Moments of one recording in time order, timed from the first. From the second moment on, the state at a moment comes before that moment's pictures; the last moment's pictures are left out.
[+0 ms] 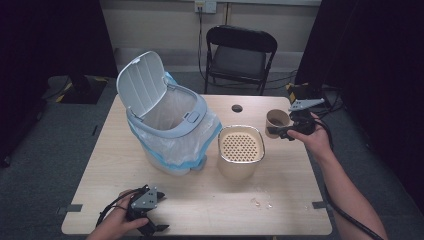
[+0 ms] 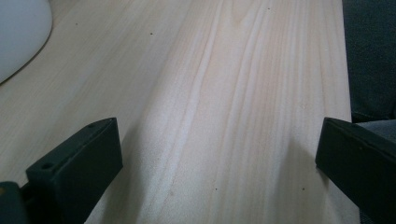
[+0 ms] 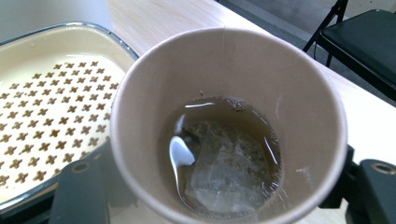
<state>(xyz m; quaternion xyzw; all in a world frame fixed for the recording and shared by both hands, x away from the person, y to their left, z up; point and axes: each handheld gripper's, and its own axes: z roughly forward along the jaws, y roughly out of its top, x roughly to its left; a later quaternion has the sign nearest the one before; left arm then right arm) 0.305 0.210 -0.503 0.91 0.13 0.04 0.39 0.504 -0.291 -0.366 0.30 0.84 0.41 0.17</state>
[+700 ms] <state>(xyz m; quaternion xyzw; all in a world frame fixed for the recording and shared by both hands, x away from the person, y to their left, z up) 0.305 0.210 -0.503 0.91 0.12 0.04 0.39 0.516 -0.270 -0.351 0.28 0.84 0.40 0.22</state>
